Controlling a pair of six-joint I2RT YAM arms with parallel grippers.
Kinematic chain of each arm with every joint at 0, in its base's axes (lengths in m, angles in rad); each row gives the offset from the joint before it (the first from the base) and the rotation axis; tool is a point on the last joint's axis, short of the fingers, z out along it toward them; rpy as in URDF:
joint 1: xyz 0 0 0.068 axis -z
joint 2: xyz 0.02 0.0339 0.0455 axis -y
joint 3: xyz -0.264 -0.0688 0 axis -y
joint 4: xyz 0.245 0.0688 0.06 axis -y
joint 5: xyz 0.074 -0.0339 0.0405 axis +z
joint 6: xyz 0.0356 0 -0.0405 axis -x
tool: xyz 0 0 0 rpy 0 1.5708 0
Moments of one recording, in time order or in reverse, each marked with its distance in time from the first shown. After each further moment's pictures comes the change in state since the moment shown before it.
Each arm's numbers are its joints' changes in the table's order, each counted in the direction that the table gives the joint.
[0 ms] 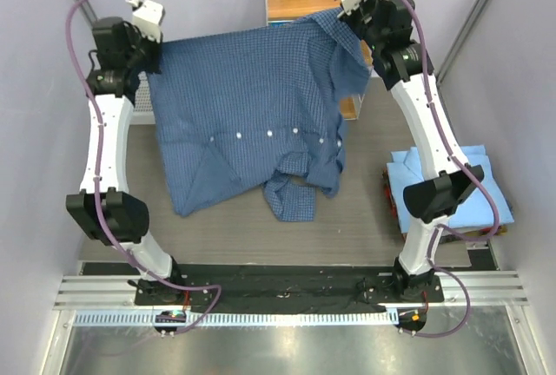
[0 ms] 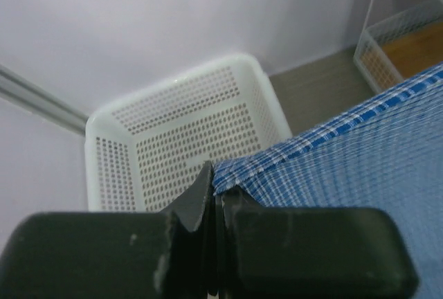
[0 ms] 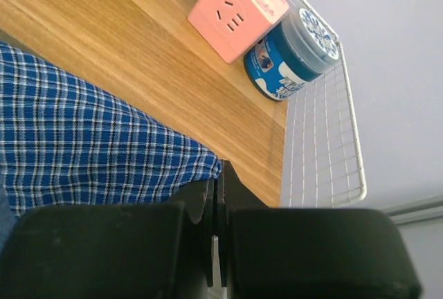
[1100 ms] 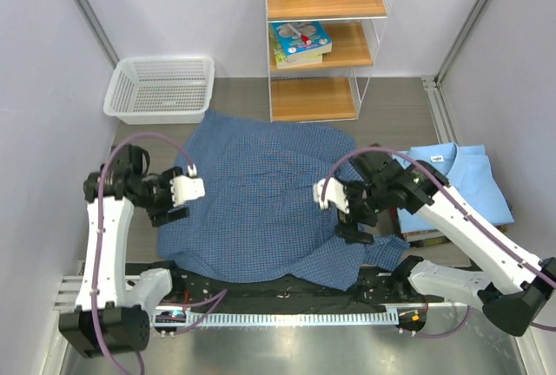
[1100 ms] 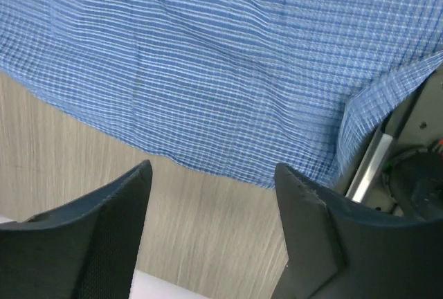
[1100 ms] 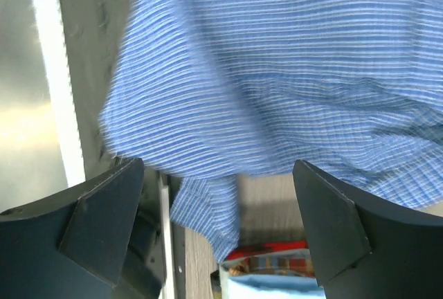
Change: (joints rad) left arm -0.059 0.742 -0.909 -0.816 -0.265 -1.114; right arm -0.422 0.825 -1.156 -0.818 0.512 0.109
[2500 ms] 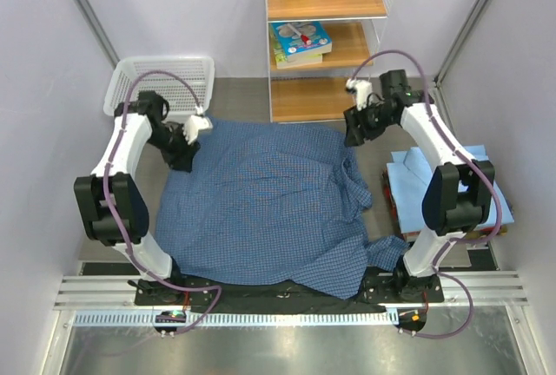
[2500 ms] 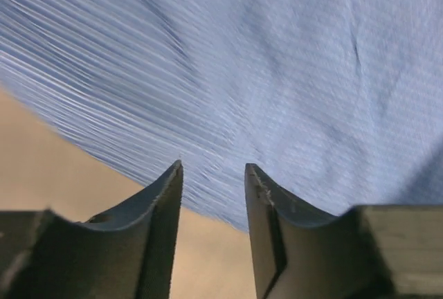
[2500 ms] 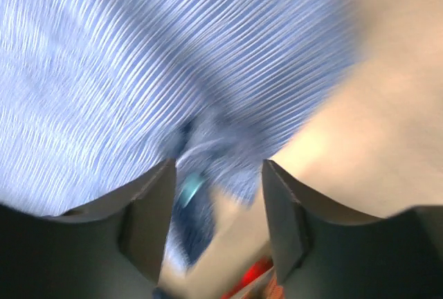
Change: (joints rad) left arm 0.059 -0.747 0.412 0.127 0.021 0.333; right arm 0.566 -0.708 0.420 0.311 0.042 -0.357
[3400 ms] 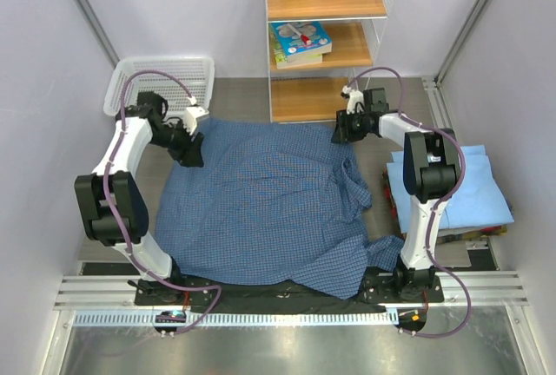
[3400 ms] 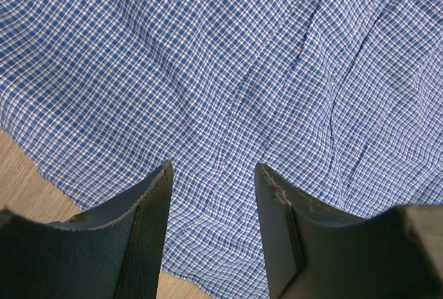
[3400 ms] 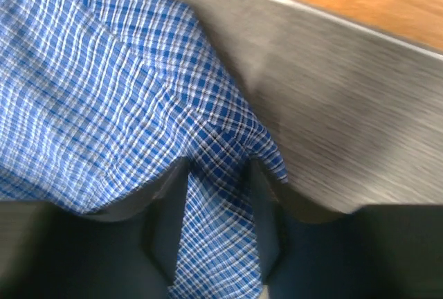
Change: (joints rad) left arm -0.012 -0.019 -0.009 0.211 -0.198 0.281; right arm 0.038 -0.338 -0.084 0.678 -0.029 -0.370
